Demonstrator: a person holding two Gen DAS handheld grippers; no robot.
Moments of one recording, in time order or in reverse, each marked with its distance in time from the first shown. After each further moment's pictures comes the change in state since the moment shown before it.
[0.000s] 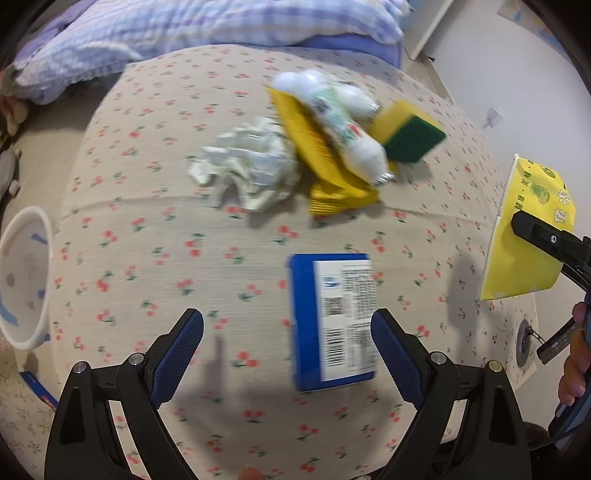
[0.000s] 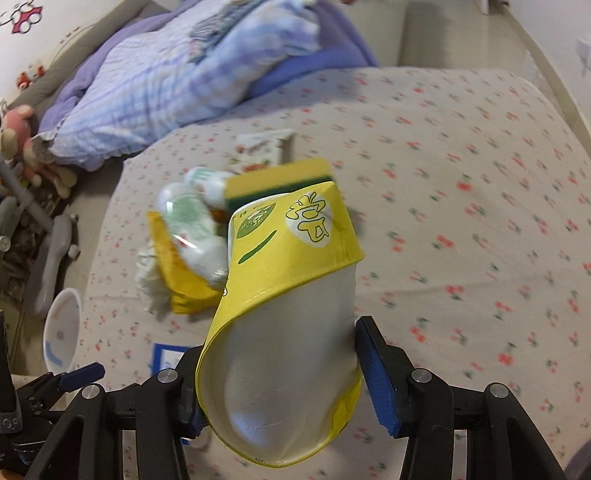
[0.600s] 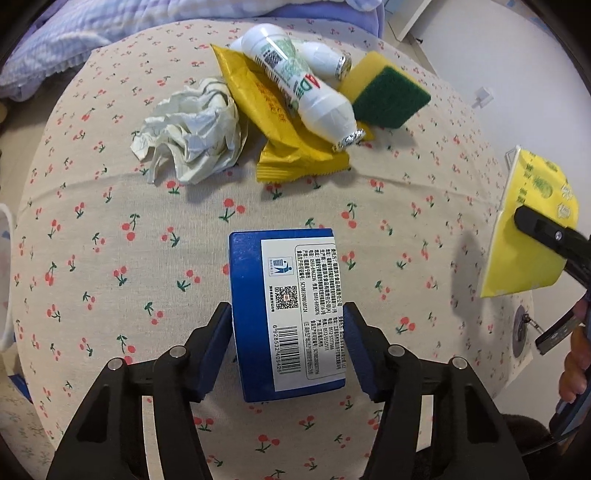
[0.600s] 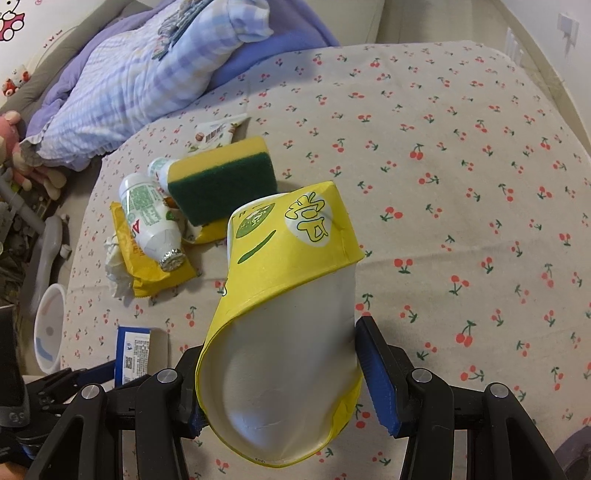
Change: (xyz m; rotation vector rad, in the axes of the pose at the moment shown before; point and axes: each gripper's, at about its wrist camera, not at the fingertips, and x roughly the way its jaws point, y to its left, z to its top) left arm 0.036 -0.026 -0.003 0.022 0.065 -0.044; right arm -0.001 -0.039 -0.013 0.035 0.035 -0.012
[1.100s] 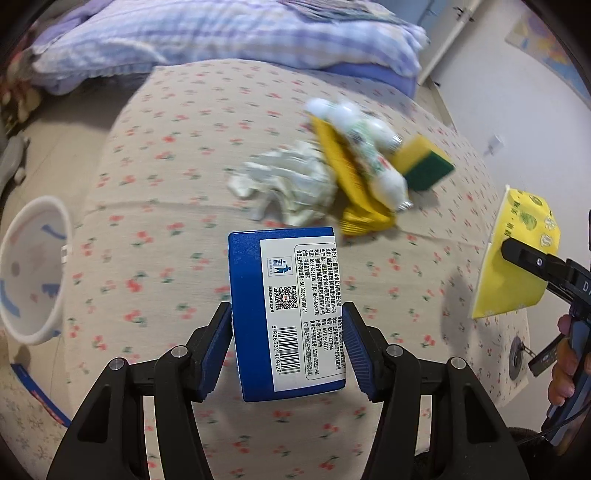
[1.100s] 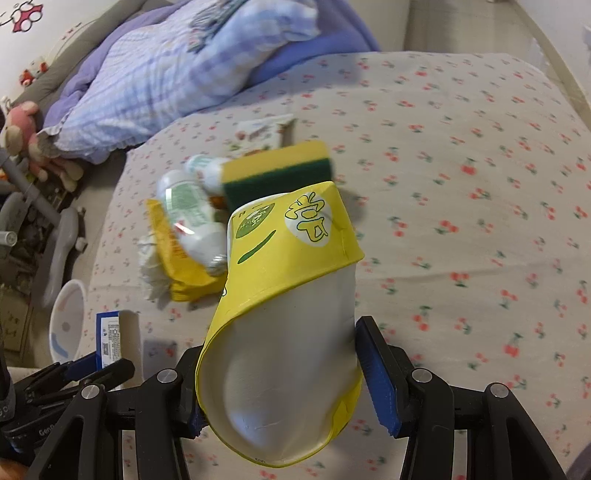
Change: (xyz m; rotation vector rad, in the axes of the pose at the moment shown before) left arm -0.058 0.064 -0.007 -0.103 -0.153 0.026; right arm 0.007 0.043 0.008 -0.045 0.000 0.046
